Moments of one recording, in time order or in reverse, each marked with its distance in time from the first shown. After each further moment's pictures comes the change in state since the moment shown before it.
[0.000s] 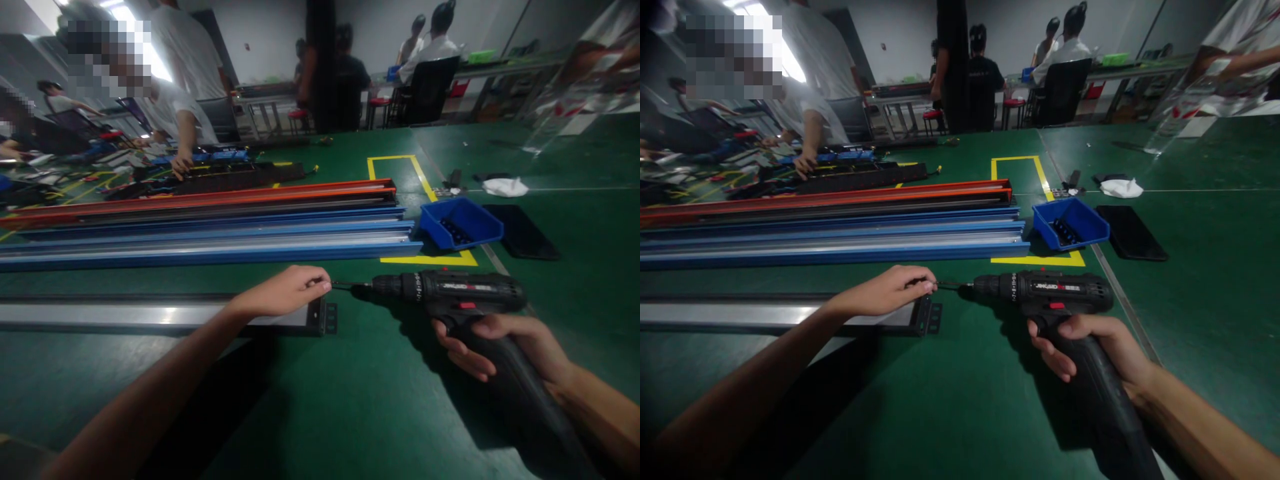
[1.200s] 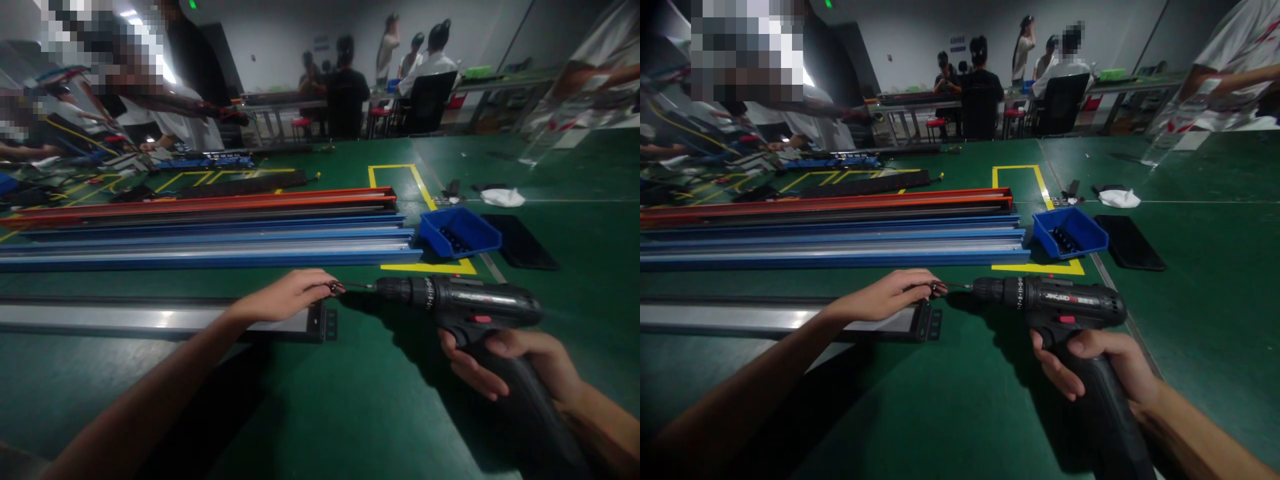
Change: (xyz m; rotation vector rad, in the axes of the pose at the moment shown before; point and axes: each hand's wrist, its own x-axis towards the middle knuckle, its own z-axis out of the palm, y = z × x) left_hand 0.001 0.000 -0.001 -0.133 0.022 0.166; right_hand -0.002 0.010 -0.007 -0.006 -0.044 -0.093
